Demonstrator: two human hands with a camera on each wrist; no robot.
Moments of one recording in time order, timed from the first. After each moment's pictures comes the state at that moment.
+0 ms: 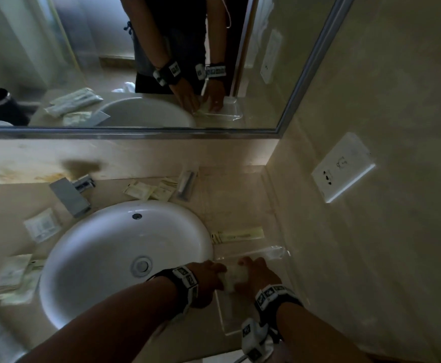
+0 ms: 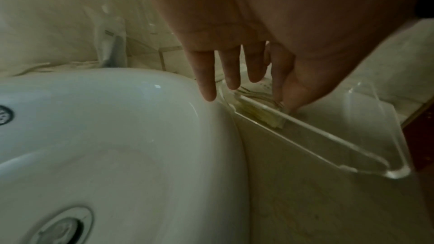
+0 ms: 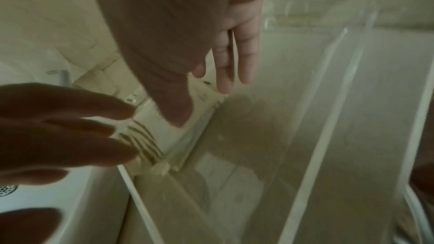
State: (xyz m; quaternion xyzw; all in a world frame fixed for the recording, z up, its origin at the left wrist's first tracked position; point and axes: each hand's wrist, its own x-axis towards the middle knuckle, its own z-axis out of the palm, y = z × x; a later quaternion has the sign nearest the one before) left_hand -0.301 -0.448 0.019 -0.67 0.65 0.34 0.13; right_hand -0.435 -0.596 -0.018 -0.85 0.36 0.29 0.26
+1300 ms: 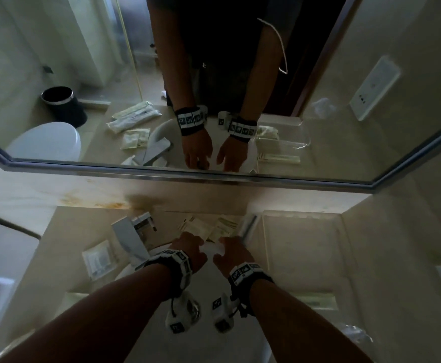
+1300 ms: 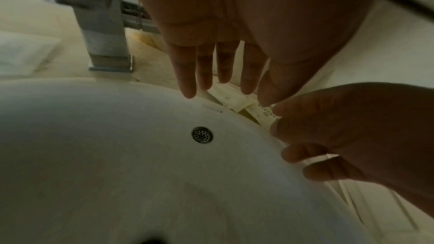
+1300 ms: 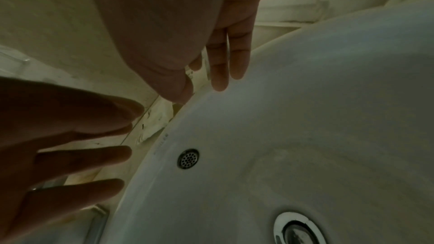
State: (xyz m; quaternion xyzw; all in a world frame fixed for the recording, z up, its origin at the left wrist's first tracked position) left_hand -0.047 -0.394 0.048 -0.89 0.23 0.39 -0.05; right_hand -0.134 -0.530 -0.015 -0.89 0.25 0.20 0.32
